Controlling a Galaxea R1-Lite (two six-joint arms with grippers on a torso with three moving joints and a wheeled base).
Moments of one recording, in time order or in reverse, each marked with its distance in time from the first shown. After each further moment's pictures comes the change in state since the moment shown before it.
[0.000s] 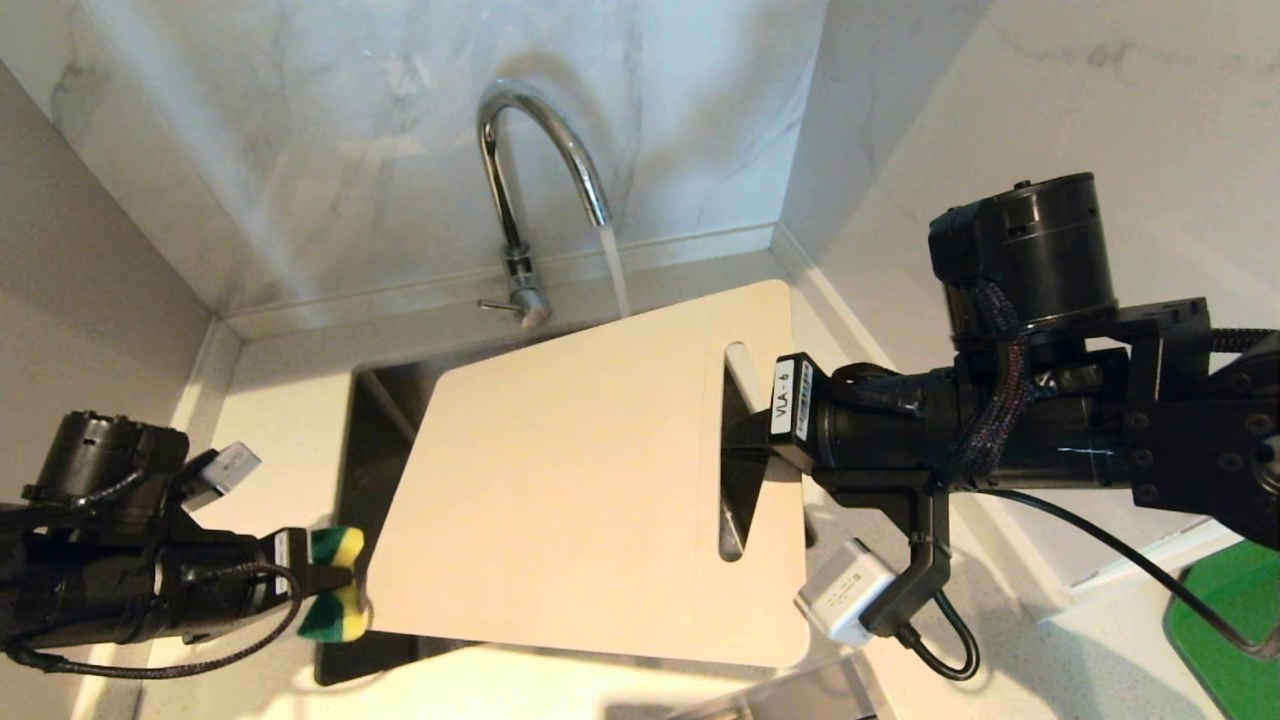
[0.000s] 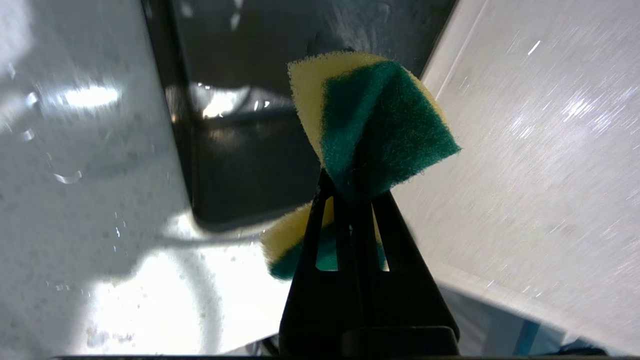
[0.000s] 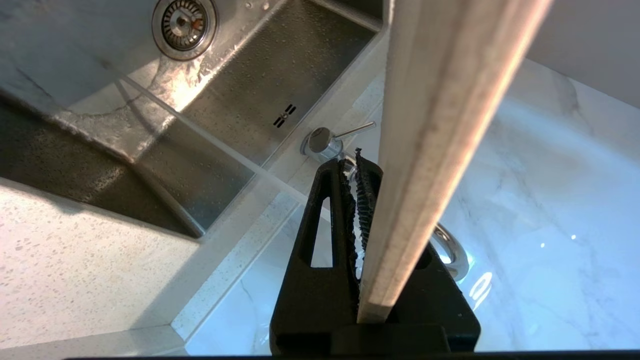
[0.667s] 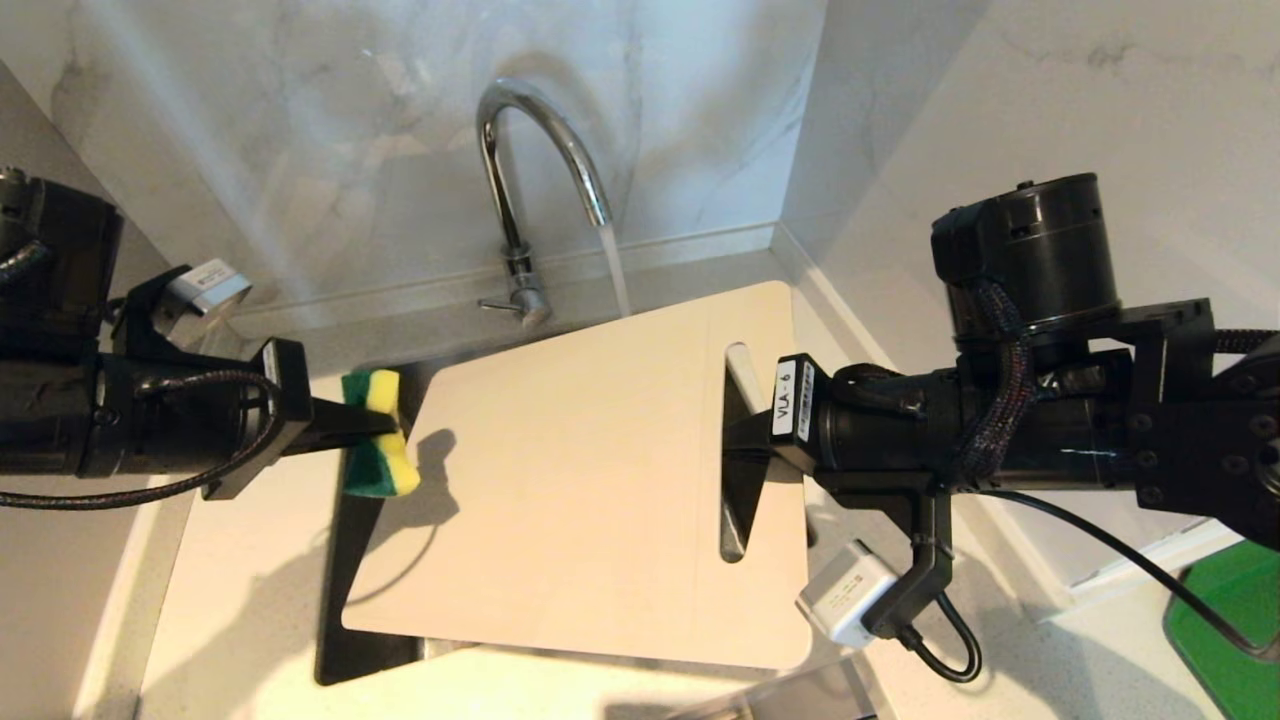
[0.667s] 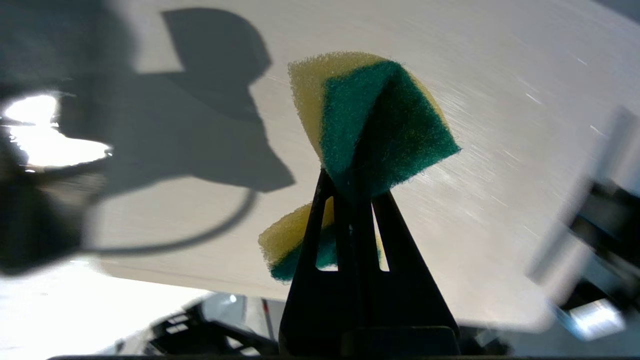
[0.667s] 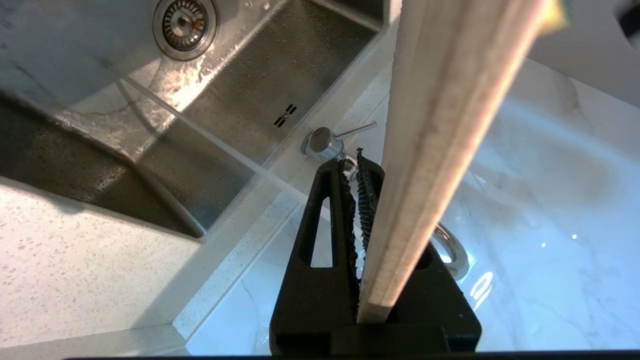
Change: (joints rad) left arm -0.222 -0.086 -0.507 0.366 -0.036 -0.196; right arm -0.001 -0.001 0.002 0.001 -0.003 0.001
